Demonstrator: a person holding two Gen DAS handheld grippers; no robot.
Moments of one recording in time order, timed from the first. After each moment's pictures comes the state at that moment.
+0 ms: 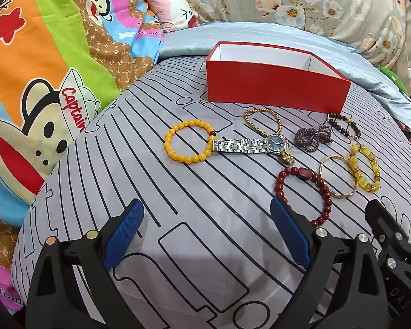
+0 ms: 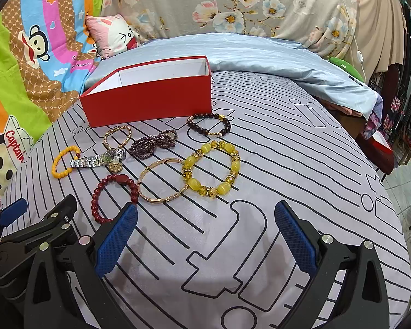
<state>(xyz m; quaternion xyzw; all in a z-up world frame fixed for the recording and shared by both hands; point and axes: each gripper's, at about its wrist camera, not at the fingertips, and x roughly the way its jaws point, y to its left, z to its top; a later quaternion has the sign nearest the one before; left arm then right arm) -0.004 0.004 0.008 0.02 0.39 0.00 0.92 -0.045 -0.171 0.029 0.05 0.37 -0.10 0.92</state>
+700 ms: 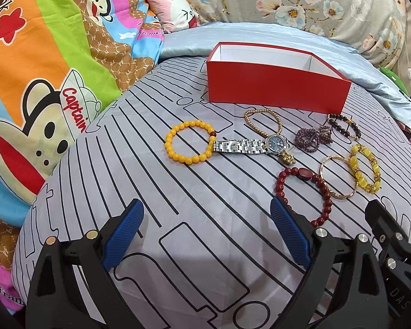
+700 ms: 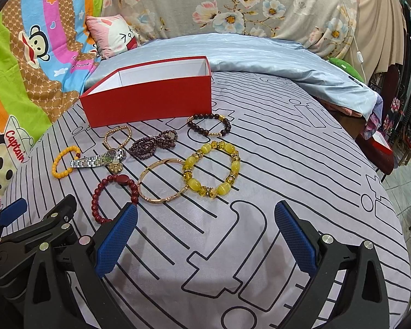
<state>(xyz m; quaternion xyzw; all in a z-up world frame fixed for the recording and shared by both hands) -0.006 0.003 0.007 0.02 0.39 0.00 0.92 -0.045 -0.171 0.029 0.05 0.37 -0.10 0.92</state>
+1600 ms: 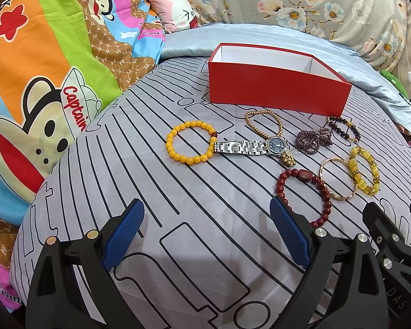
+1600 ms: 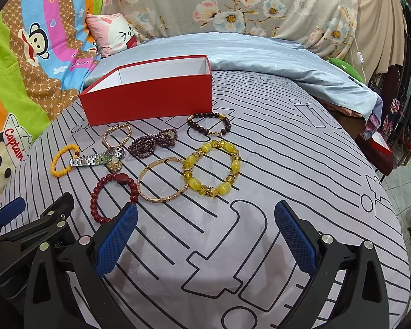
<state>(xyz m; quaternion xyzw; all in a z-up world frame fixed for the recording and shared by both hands) -0.007 0.006 0.010 0.01 0.39 0.00 0.92 -0.044 -0.169 0.029 0.04 0.37 -0.10 0.92</state>
